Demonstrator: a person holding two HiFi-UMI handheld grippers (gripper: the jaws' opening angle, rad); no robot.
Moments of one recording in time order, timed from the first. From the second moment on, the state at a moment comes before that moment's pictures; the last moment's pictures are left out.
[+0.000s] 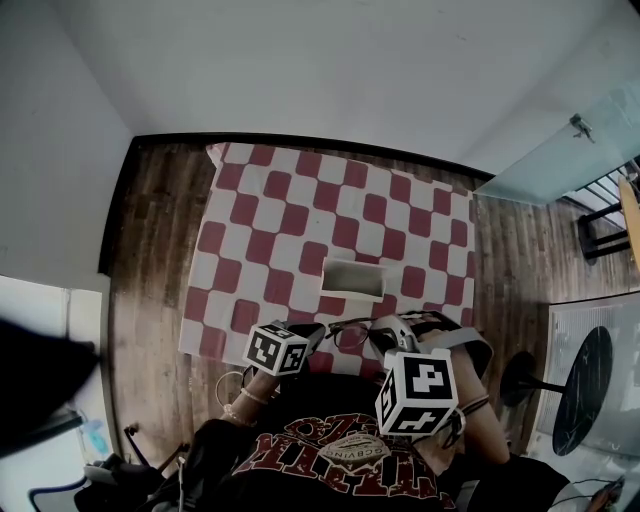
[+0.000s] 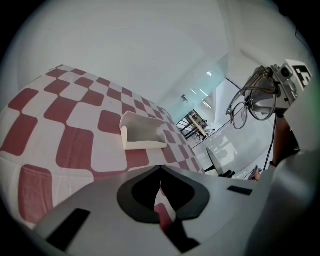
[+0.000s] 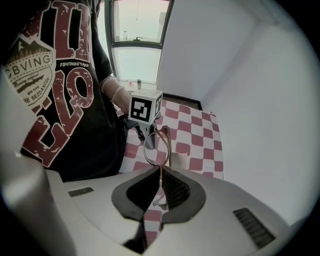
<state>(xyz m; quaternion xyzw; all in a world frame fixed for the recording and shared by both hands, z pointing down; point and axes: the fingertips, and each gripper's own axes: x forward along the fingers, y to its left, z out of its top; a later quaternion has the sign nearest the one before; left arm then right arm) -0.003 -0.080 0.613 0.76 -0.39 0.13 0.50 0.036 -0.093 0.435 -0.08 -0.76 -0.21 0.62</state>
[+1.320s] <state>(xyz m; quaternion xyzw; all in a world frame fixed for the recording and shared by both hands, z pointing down) -0.001 -0.079 0.613 0.76 -0.38 0.13 0.50 0.044 -0.085 0.438 -0.11 -0.75 -0.19 0.63</state>
